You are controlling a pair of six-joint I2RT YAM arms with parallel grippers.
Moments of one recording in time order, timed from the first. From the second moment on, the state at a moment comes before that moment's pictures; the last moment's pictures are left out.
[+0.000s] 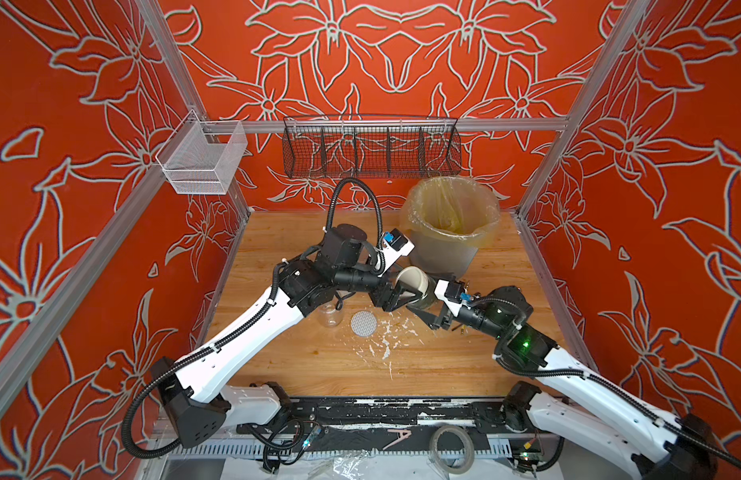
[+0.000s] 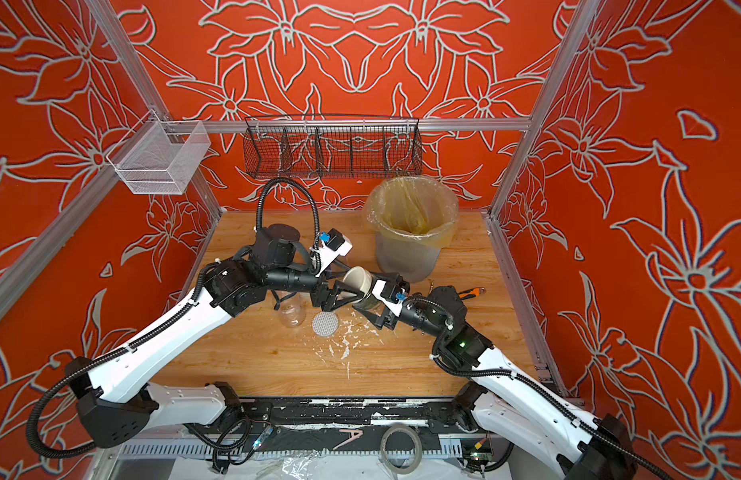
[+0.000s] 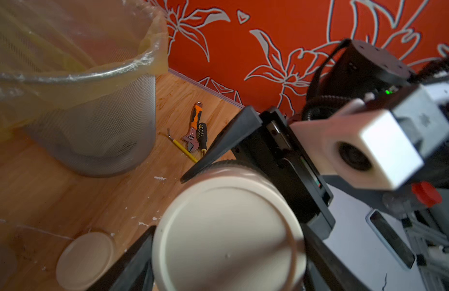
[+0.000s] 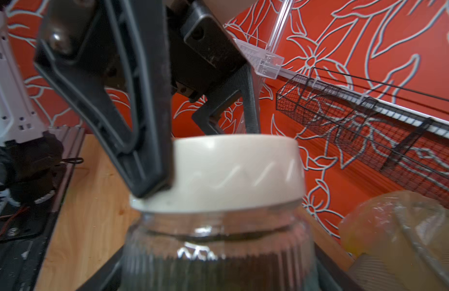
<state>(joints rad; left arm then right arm) -0.71 1.30 1.42 -0.63 0.51 -0.11 0.69 0.82 0.57 0.26 -0.36 -0.31</state>
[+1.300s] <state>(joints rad) -0.92 1.39 1.06 -0.61 -0.09 -0.56 0.63 0.84 0.84 -0.09 0.43 0.19</state>
